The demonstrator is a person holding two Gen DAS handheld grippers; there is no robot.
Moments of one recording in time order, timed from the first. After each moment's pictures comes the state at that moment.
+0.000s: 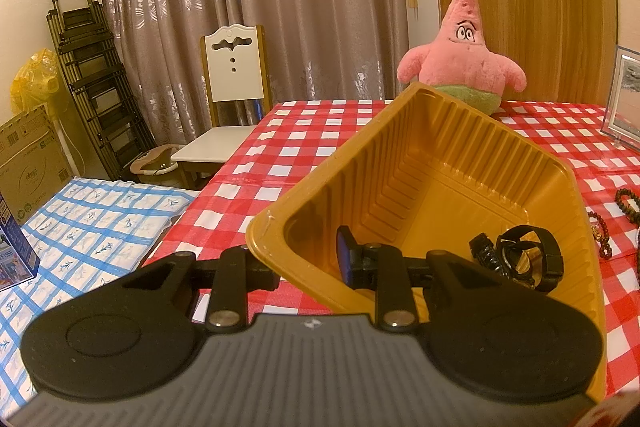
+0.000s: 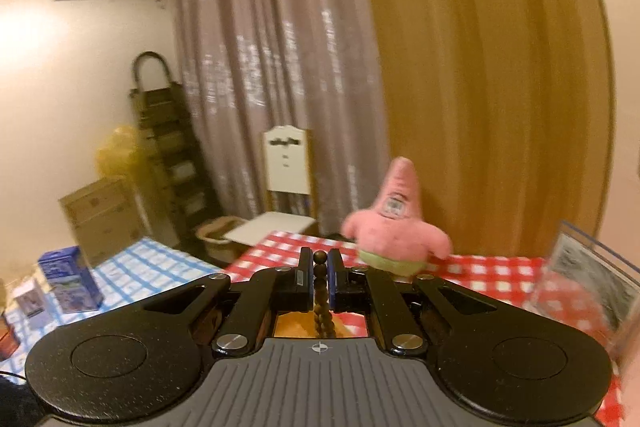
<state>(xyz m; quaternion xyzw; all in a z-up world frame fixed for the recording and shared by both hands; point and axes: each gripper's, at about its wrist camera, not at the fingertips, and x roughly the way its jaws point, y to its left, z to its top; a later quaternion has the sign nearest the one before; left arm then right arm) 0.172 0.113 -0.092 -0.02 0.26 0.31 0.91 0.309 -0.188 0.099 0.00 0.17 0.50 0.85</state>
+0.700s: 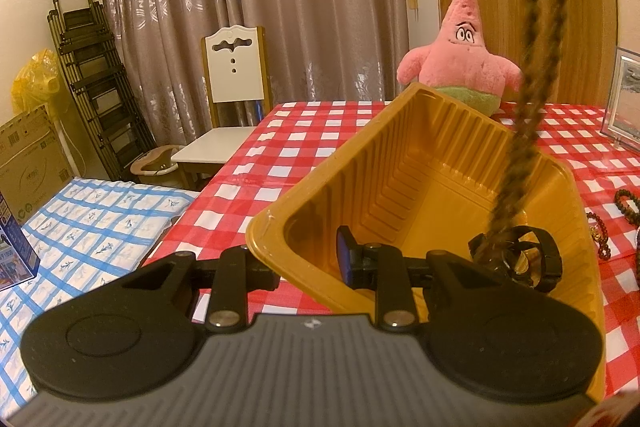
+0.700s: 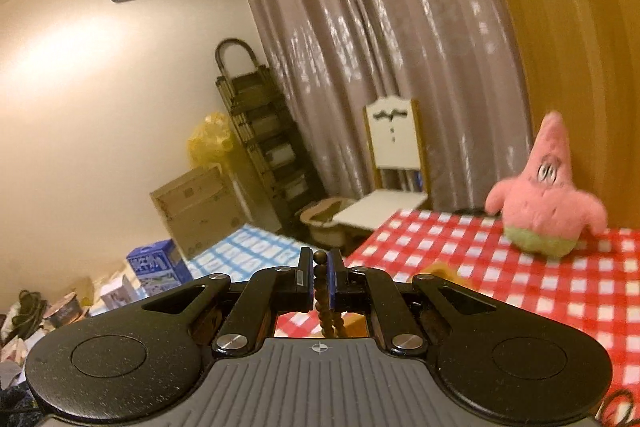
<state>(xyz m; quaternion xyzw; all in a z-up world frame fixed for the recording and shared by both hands) 0.175 0.111 -0.088 -0.02 0.26 0.32 0.91 0.285 -0.062 0.060 0.03 0.23 0.61 0.76</state>
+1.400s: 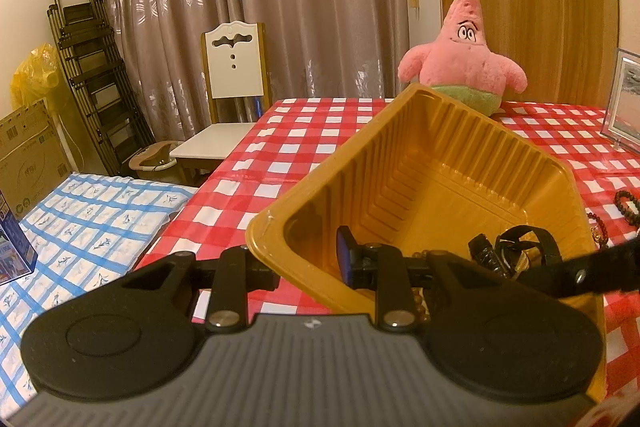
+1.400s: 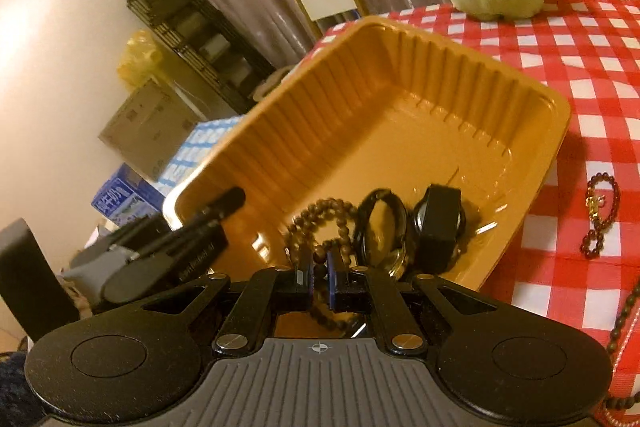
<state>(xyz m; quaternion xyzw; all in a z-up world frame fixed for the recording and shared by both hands) 0.176 0.113 -0.092 -0.03 0.26 0.32 0.91 0.304 -0.044 -0.088 0.03 0.45 0.52 0.72</state>
